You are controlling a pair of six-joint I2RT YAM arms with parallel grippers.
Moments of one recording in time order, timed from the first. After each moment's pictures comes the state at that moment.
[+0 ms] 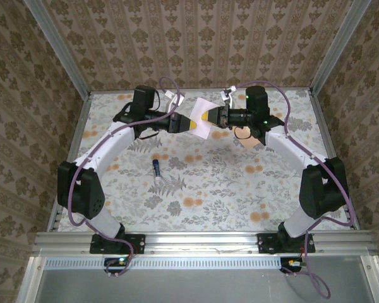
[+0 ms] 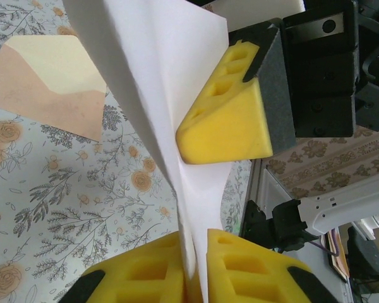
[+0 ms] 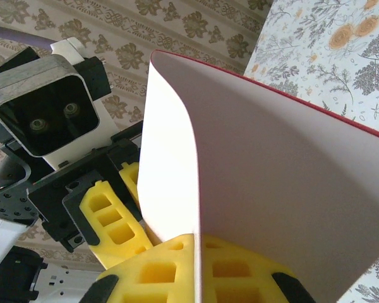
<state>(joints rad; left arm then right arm) -0.43 1.62 1.38 -0.40 1.05 -0.23 0.30 1.61 1.24 0.02 -0.94 0.81</state>
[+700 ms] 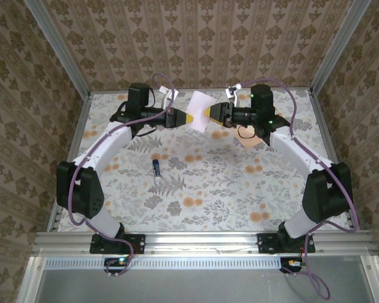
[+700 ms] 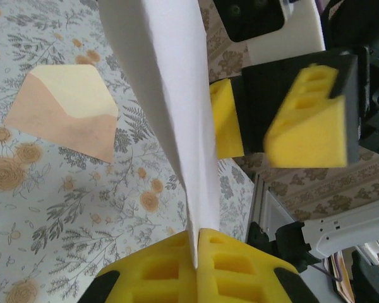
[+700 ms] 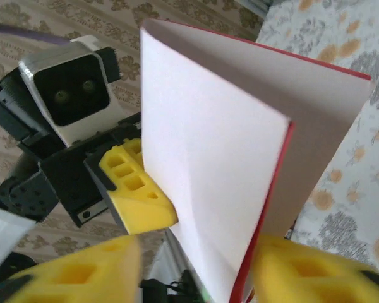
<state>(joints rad) -0.39 1.62 1.37 -0.27 1.05 -0.32 0.27 1.56 1.24 -0.02 -0.91 0.78</state>
